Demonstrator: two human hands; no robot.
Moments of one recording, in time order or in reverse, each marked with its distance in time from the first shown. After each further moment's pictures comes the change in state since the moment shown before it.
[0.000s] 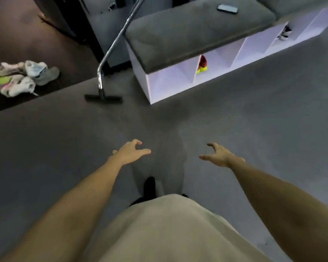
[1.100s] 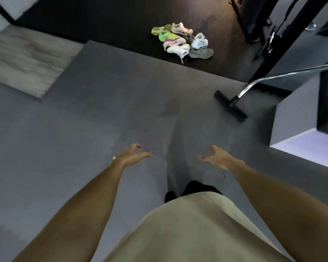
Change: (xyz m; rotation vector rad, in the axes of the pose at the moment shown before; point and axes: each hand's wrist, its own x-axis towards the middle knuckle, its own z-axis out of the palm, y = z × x) left_hand -0.099 -0.500 -0.114 -0.791 0.324 -0.613; right_hand 0.059 -0.515 0.291 -0.443 -0.427 -0.405
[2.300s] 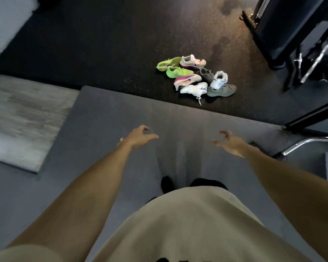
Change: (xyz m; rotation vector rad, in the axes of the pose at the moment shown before) left_hand 0.499 0.319 -0.488 0.115 -0.063 0.168; right_hand 0.366 -0.532 -0.279 0.142 0.208 -0.004
